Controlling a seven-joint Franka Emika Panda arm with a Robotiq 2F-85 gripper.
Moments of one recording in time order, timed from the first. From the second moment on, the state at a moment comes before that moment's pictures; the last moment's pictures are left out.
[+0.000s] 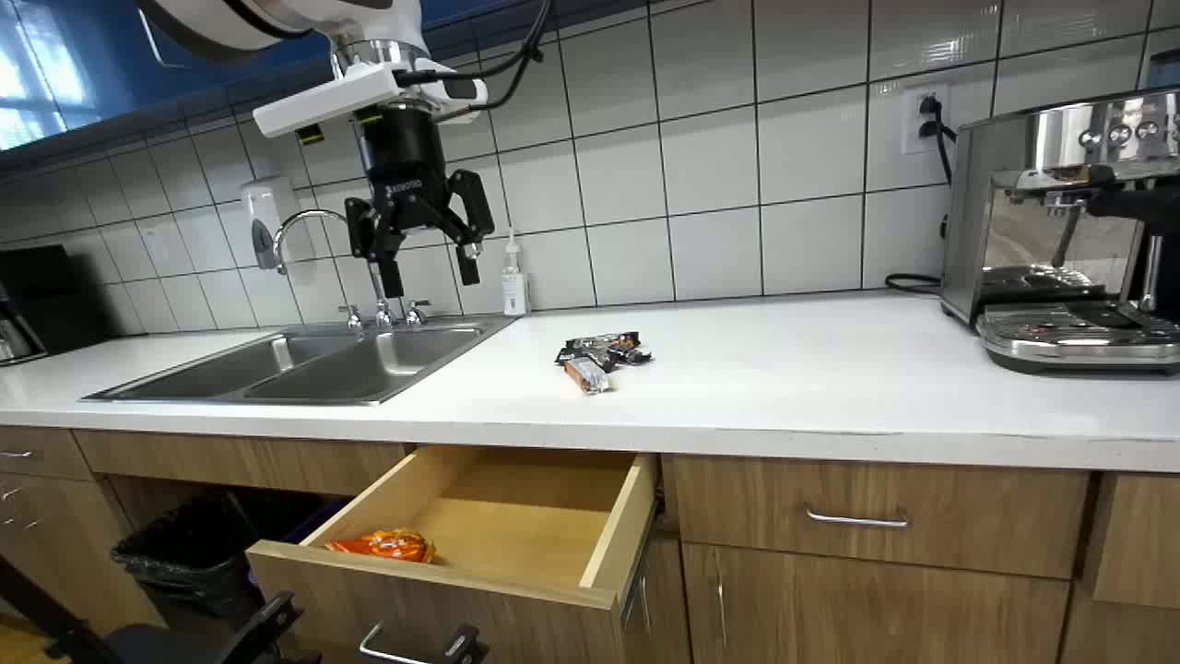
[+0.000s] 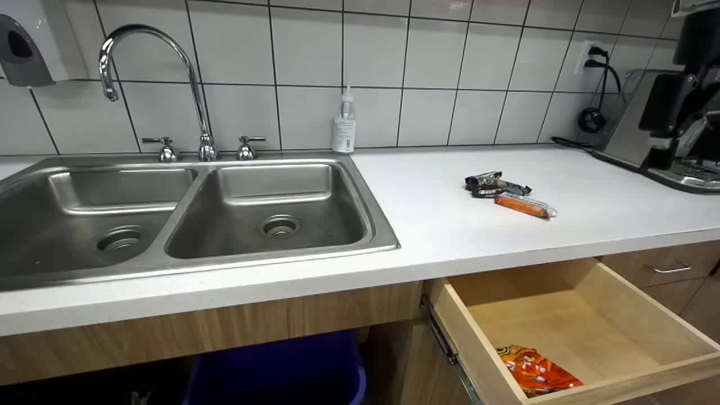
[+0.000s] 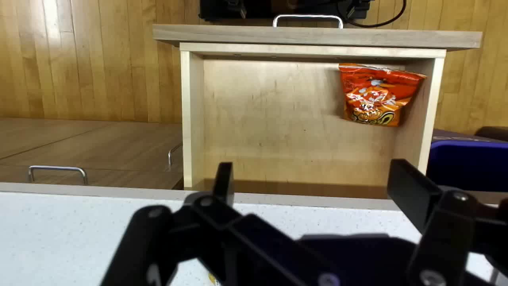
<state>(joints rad) 0.00 -0.34 -0.03 -2.49 -0.10 2.03 -0.07</state>
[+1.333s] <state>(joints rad) 0.00 -0.32 -0.02 -2.50 -0.10 2.14 -0.06</state>
